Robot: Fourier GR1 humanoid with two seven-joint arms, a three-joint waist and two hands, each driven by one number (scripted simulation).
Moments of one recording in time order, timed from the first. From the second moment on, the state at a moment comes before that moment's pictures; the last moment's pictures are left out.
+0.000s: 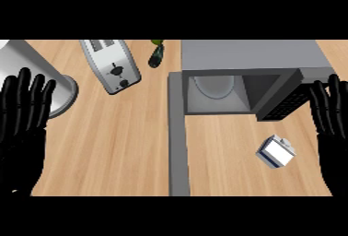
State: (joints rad) left arm -0.03 0.07 0.00 -2.10 0.01 -0.01 0.00; right arm 0.01 -0.11 0.02 -2.10 0.01 -0.02 0.01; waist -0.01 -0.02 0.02
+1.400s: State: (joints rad) left arm 0.24 0.00 -0.36 -2.02 -0.03 0.13 -0.14; right arm 0.46 -0.25 -0.31 -1.80 -0.24 0.65 -0.46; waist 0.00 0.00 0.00
